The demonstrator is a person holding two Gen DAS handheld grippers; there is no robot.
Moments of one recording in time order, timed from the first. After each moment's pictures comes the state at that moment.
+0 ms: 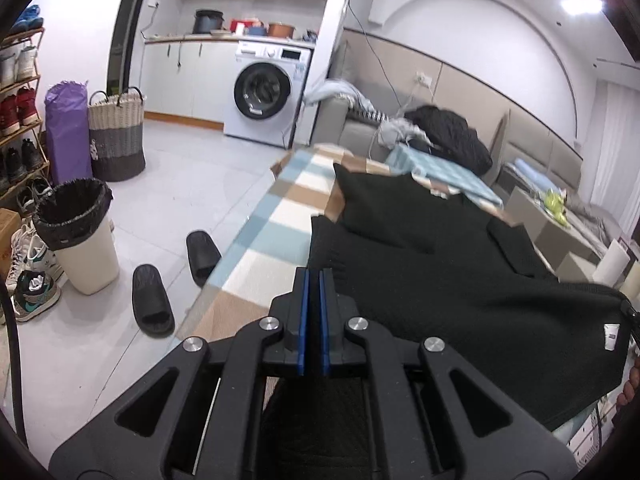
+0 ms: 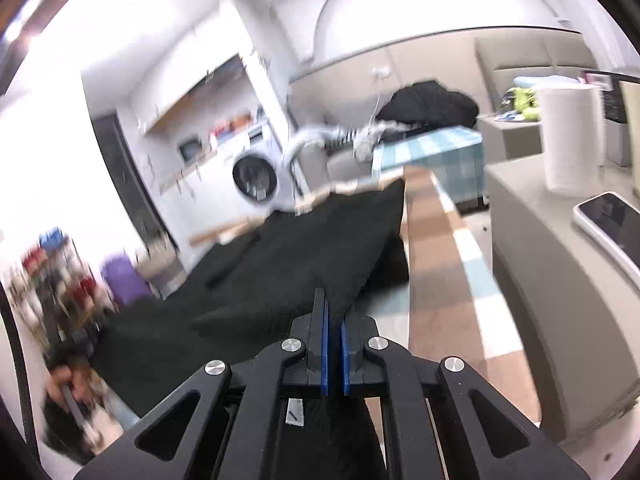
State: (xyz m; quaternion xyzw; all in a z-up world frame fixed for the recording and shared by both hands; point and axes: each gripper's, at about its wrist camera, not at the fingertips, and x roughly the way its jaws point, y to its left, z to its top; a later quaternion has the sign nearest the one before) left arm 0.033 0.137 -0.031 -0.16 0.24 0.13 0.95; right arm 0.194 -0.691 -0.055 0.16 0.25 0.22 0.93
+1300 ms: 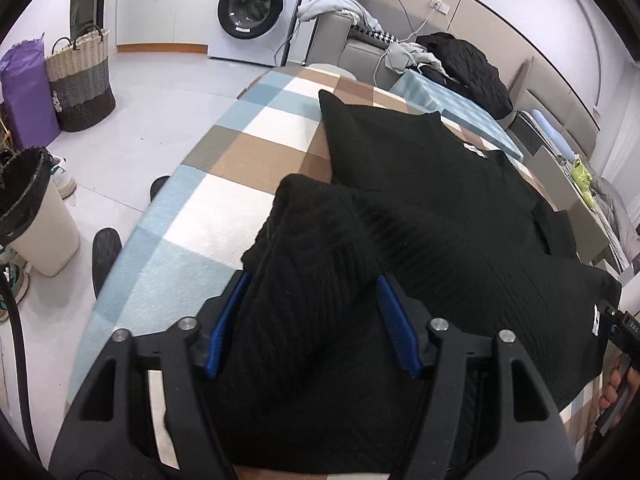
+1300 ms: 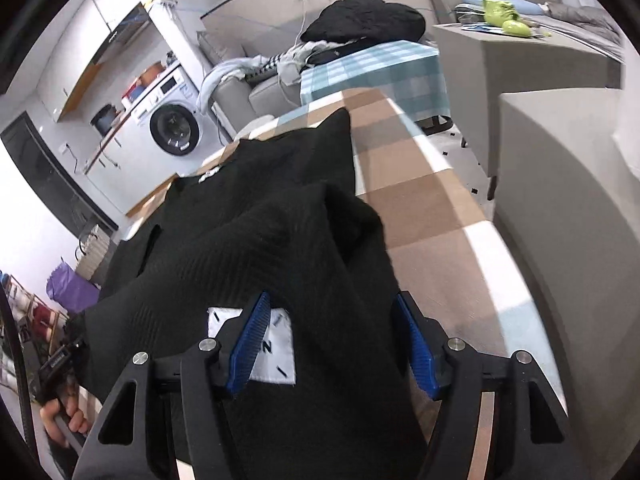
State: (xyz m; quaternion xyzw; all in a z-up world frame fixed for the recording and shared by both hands) left arm 0.278 0.155 -0.098 -0.18 0.40 0.10 0.89; right arm 0.397 -0.629 -0.112 0.14 0.44 0.12 0.88
